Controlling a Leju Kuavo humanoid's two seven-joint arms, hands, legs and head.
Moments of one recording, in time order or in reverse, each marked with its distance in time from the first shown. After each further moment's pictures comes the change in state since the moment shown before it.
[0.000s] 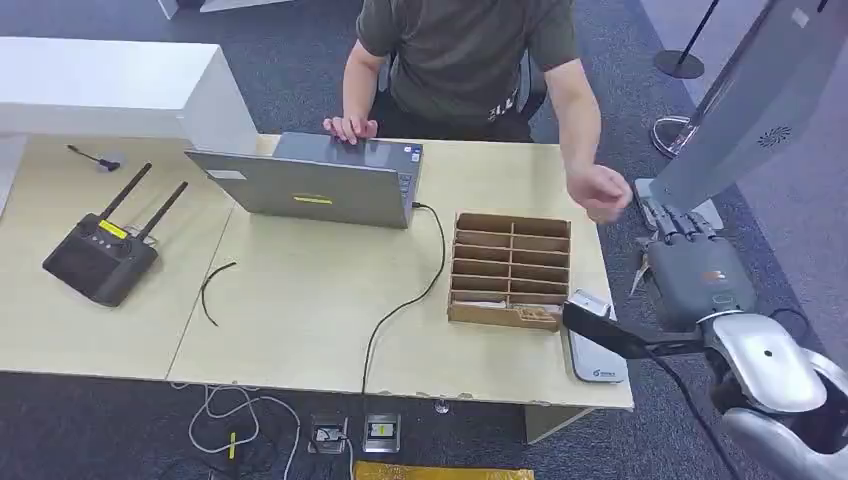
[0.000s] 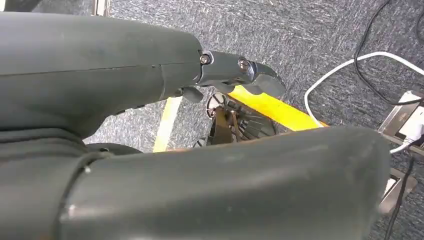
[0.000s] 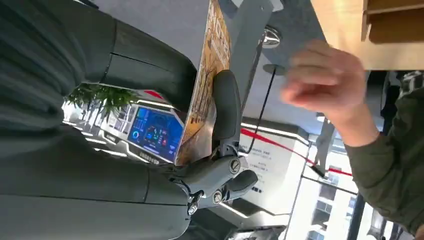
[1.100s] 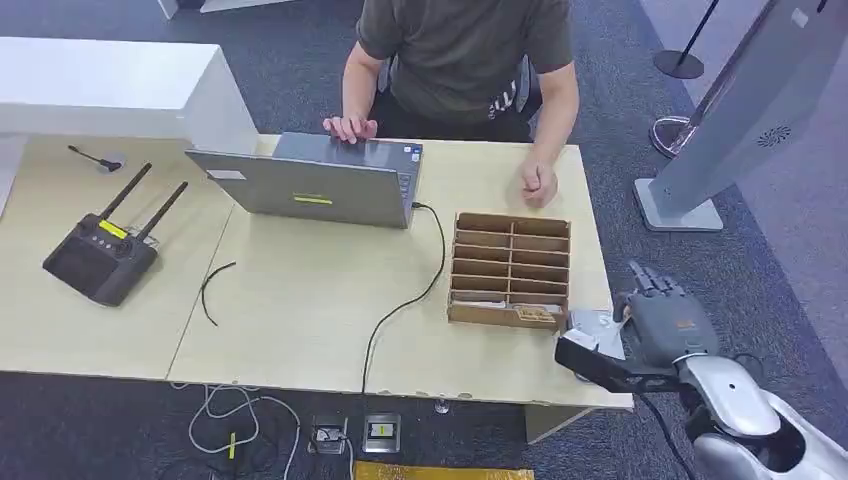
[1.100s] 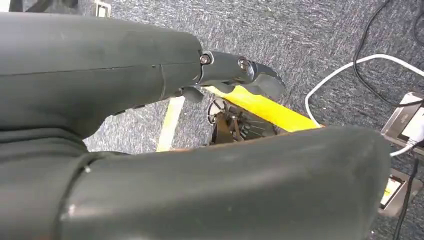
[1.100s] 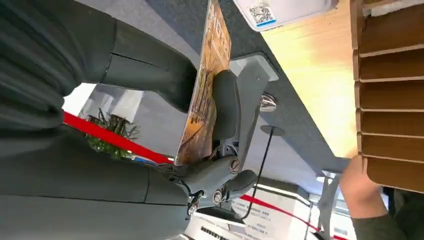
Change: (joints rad) left arm -0.001 0.009 -0.032 0.000 -0.003 0.000 0.000; right arm 0.176 0.055 -0.003 0.176 -0.054 -0.154 -0.073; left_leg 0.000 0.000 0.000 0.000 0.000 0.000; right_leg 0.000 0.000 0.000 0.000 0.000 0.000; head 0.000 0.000
